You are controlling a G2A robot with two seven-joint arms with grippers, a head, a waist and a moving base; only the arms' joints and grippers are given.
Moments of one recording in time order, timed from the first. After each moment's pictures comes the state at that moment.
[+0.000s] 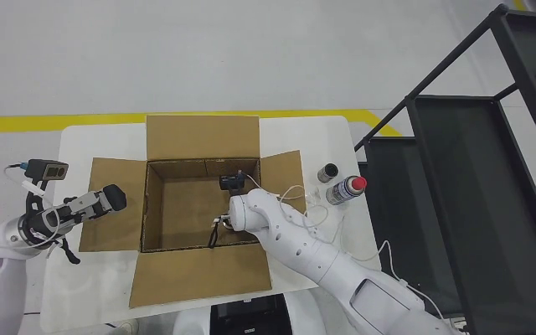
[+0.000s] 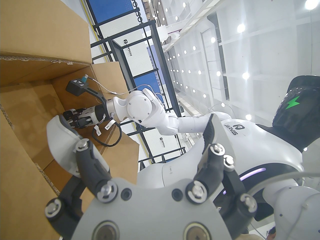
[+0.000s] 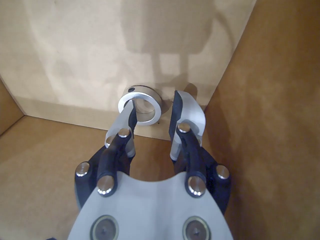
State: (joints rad) left arm 1.48 -0.91 -1.77 -1.55 -0.71 -0.43 -1.36; right arm -0.95 -1.60 0.73 -1.21 -0.96 0.65 1.08
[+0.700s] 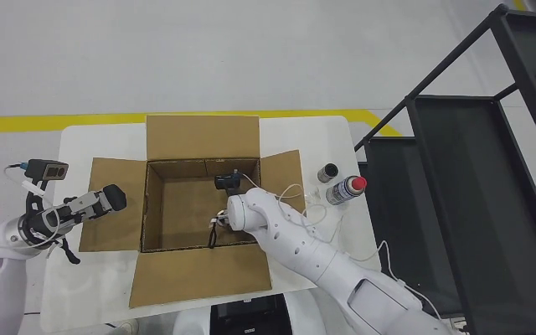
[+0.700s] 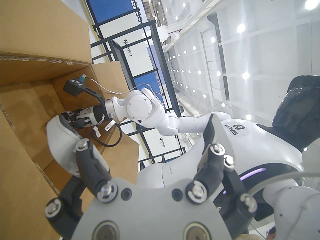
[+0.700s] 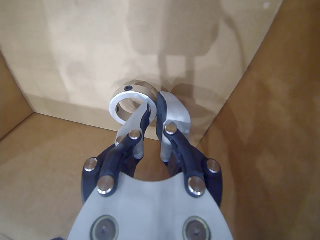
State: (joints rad) left arm 1.48 -0.91 -1.77 -1.55 -0.71 -0.43 -1.36; right arm -0.96 -1.61 0.74 -1.21 -0.94 0.60 1.05
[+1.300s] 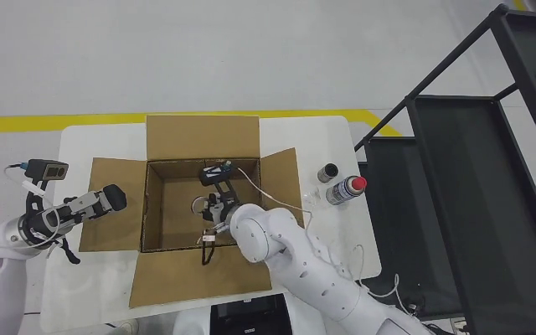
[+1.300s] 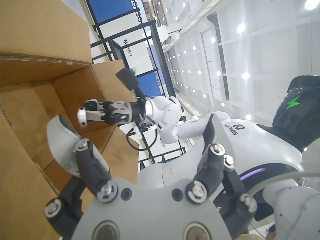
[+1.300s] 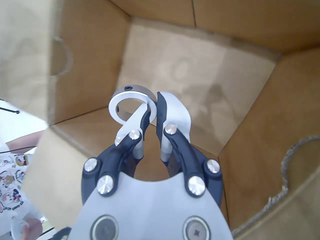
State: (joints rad) left arm 1.48 -0.91 -1.77 -1.55 -0.71 -0.43 -1.36; right arm -1.24 -1.54 0.84 -1.80 -1.07 0.38 0.86
